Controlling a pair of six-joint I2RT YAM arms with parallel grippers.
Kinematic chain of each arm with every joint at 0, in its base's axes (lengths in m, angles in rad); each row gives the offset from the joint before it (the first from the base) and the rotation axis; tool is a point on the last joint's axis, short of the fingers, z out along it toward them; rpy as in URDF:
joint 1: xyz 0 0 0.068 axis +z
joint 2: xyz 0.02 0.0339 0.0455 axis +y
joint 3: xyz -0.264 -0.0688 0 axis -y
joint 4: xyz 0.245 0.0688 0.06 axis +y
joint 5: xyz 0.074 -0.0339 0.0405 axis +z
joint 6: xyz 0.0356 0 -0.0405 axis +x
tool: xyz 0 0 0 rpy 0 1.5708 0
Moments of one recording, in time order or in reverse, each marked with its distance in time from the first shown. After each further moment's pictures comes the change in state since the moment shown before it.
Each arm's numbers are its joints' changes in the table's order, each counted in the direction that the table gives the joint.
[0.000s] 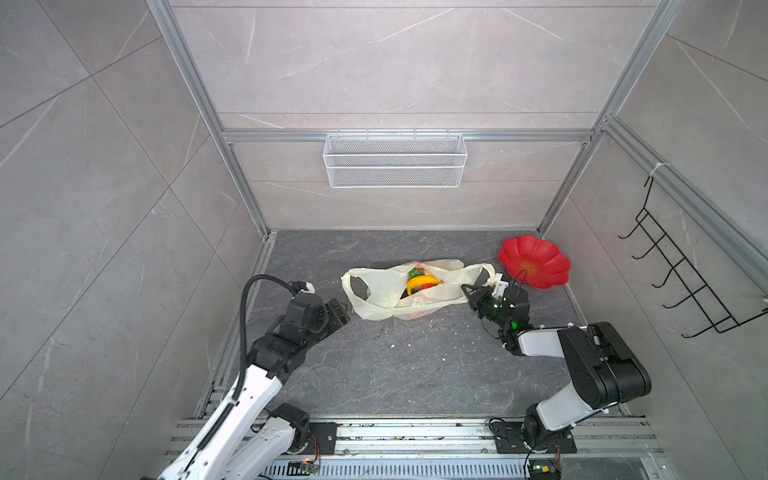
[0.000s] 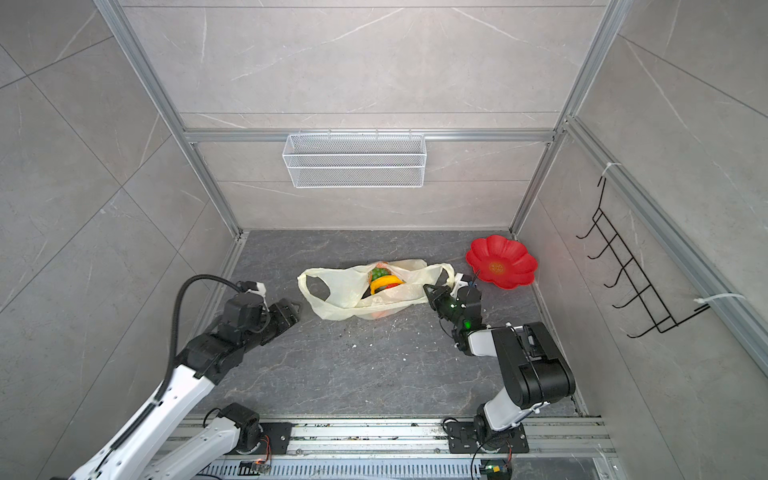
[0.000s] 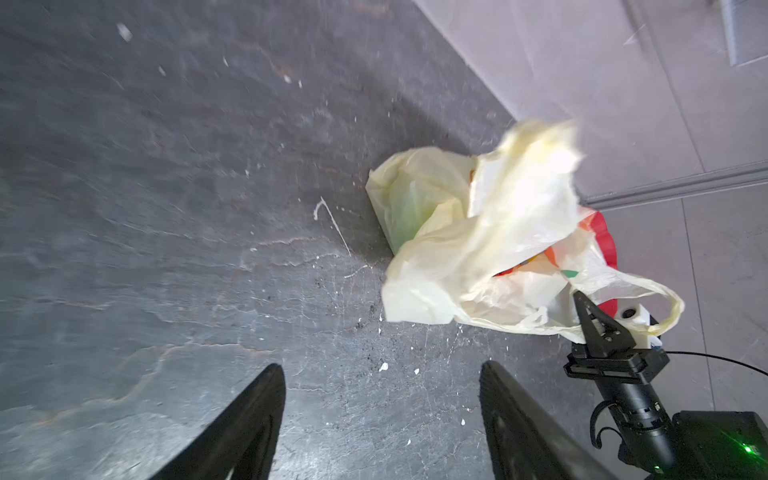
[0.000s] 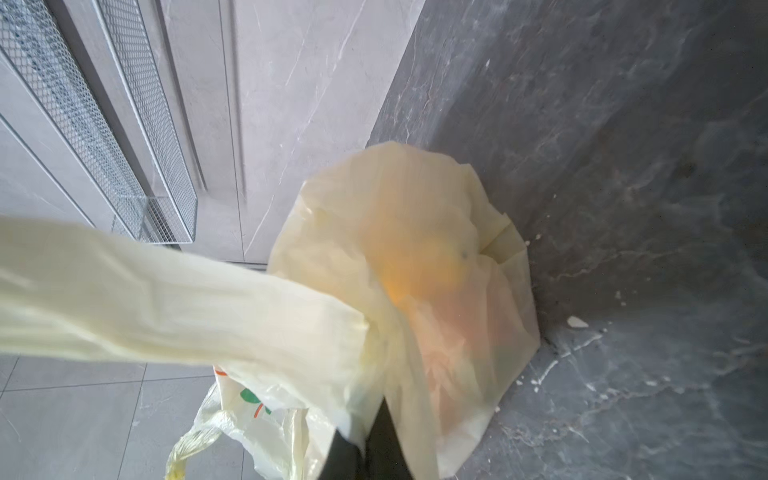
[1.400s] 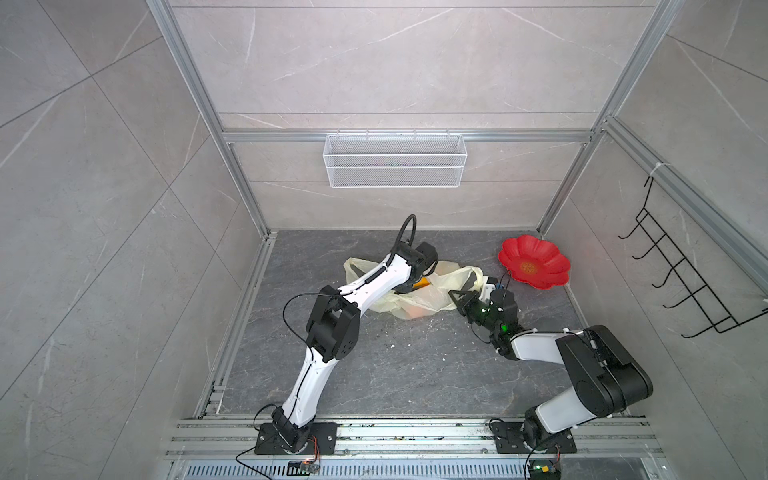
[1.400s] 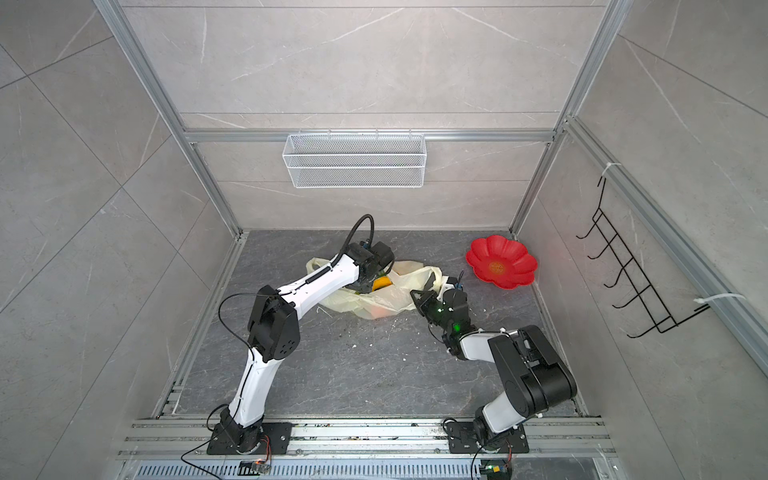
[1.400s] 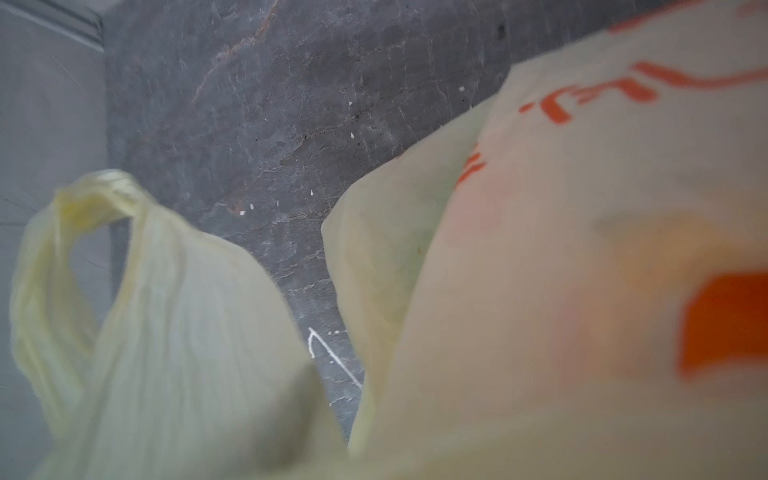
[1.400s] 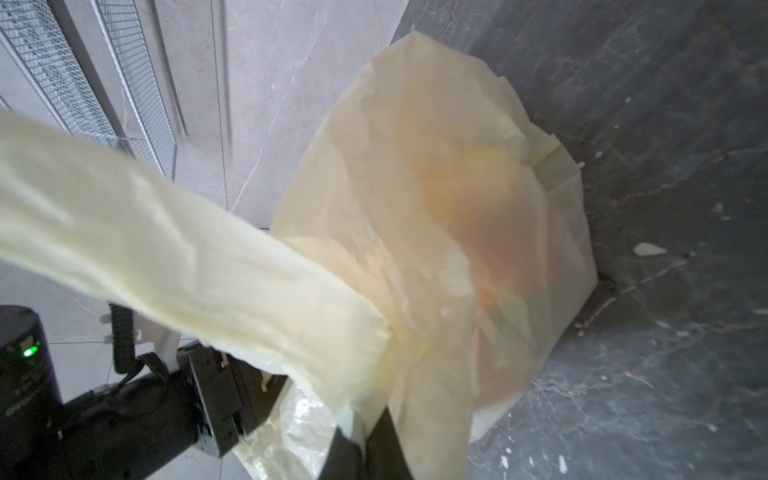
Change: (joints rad) left arm -0.246 1.409 1.119 0.392 0.426 0.307; right arm 0.125 -0.054 0.006 0.097 -0.068 -0.038
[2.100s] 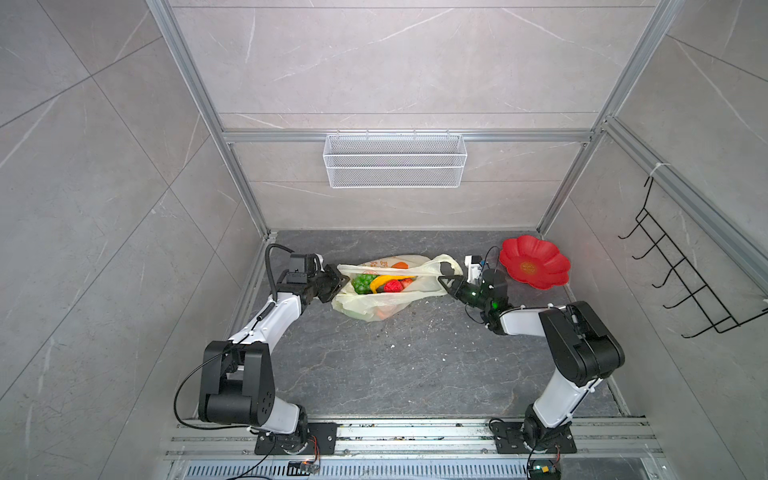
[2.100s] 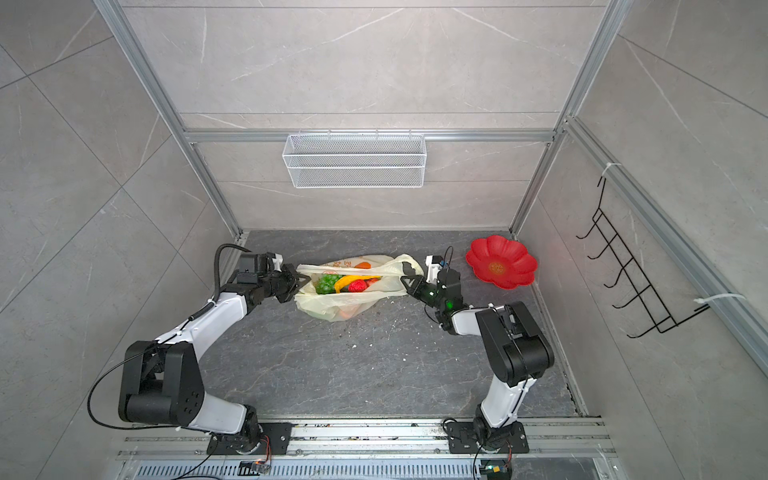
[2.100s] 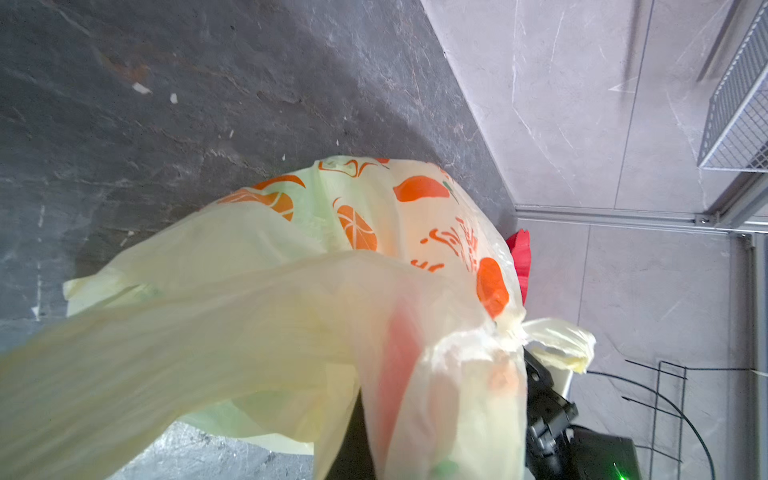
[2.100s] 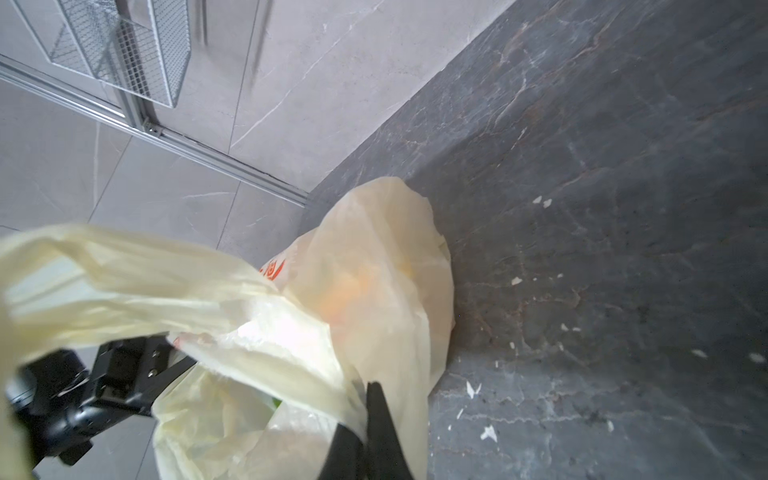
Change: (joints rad) left arm 0.616 -0.734 -1.038 -0.956 -1.092 -0.329; right arm -0.034 0.250 0.288 0.039 0.167 -0.313
